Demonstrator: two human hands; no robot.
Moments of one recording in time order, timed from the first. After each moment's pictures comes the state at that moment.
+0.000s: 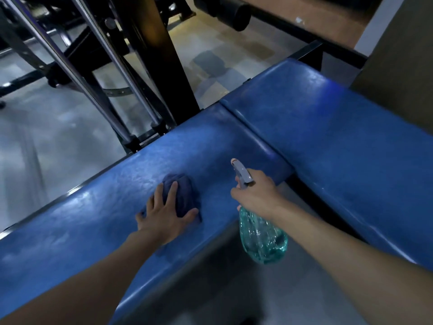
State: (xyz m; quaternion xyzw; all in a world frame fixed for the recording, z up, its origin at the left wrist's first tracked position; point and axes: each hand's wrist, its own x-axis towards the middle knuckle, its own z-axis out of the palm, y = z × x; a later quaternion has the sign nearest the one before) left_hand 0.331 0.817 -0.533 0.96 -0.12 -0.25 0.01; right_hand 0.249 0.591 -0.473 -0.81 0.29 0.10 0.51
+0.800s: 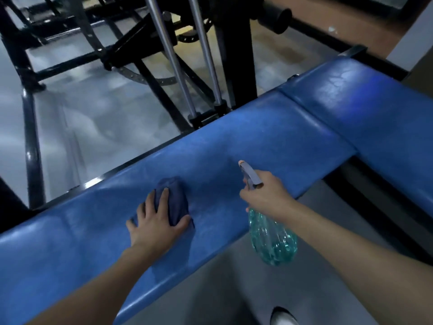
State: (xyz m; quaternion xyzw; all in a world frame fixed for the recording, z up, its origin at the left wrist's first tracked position) left_hand 0.297 1.043 -0.530 0.99 -0.06 -0.15 0.05; right_hand 0.247 0.787 -0.463 -0.83 0.26 0.10 0.48
